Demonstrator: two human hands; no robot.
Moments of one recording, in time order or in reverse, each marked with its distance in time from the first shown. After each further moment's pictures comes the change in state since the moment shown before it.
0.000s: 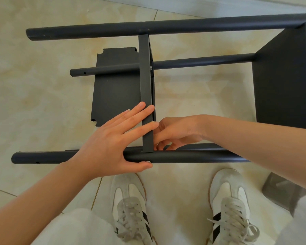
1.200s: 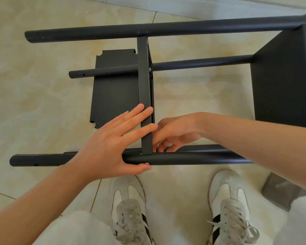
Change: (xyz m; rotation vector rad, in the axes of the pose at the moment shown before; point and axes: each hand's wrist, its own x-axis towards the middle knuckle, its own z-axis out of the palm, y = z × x) left_hand 0.000 -0.001 0.002 0.011 0.008 0.008; right_hand -0.001 -0.008 -0.003 -0.033 -0.042 0.065
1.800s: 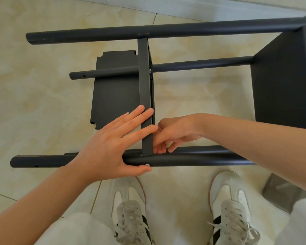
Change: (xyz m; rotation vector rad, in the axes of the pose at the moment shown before) left_hand 0.000 0.000 0.000 0.010 -0.004 -0.005; right_hand 0.001 -0.002 -0.001 -0.135 0.061 0.006
